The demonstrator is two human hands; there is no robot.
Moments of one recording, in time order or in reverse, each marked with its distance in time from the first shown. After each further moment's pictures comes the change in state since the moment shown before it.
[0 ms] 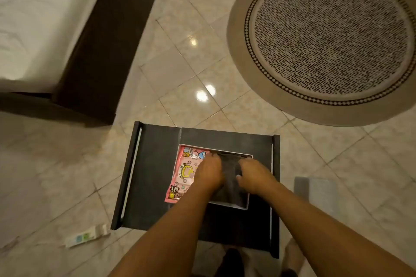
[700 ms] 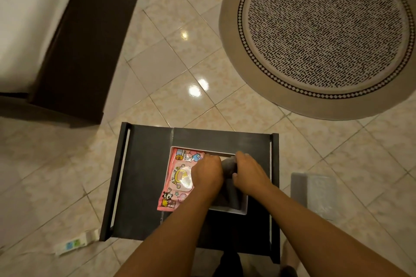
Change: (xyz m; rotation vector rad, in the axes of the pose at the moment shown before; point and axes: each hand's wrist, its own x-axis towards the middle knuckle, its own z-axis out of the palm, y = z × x) left_hand 0.013 0.012 0.001 0.222 0.065 -0.065; right_hand 0.026 0.003 0.015 0.220 0.108 0.092
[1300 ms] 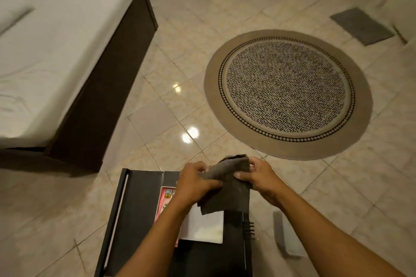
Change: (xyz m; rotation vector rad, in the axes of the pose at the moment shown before) left_hand -0.097 0.045 -0.145 -0.868 0.038 0.192; right_hand -0.104 0.009 -0.175 0.927 0.038 -0.066
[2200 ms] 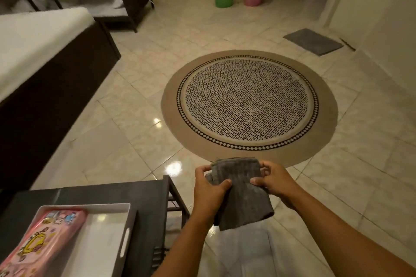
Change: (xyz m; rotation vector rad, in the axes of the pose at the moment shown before) left_hand 0.099 -0.037 0.351 -0.365 0.110 0.044; right_hand 0.071 0.211 -0.265 -0.144 0.237 -0.088
